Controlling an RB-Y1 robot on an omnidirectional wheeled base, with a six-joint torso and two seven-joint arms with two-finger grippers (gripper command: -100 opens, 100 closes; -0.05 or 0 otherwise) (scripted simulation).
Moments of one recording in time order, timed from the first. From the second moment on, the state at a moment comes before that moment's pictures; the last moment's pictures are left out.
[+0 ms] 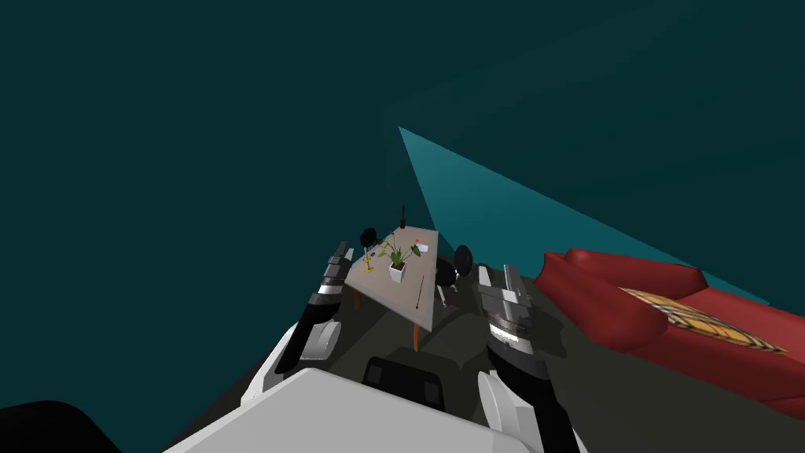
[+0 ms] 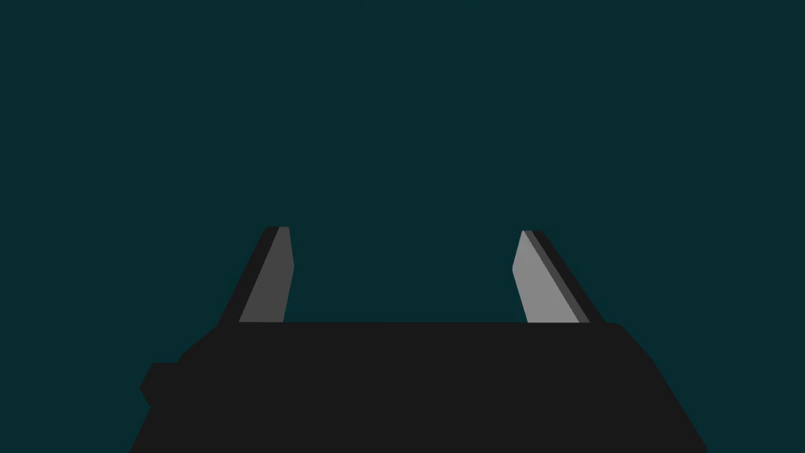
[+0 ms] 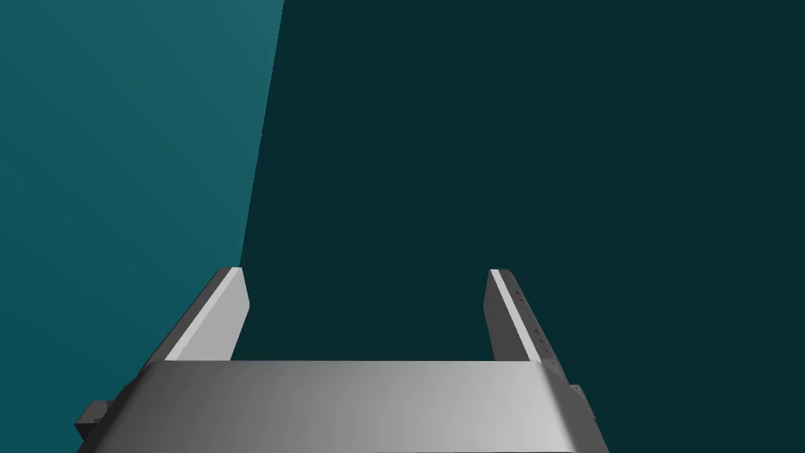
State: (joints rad) left arm 0.45 0.02 0.02 -2.21 -0.07 -0.42 -0.08; right arm 0.54 0.01 0.07 -2.24 0.00 -0.58 -0.07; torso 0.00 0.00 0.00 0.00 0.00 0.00
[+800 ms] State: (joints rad) left arm 0.45 0.02 0.02 -2.21 -0.07 -0.42 -0.08; right arm 0.53 -0.15 0.03 -2.08 0.00 -0.46 -0.12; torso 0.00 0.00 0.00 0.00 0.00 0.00
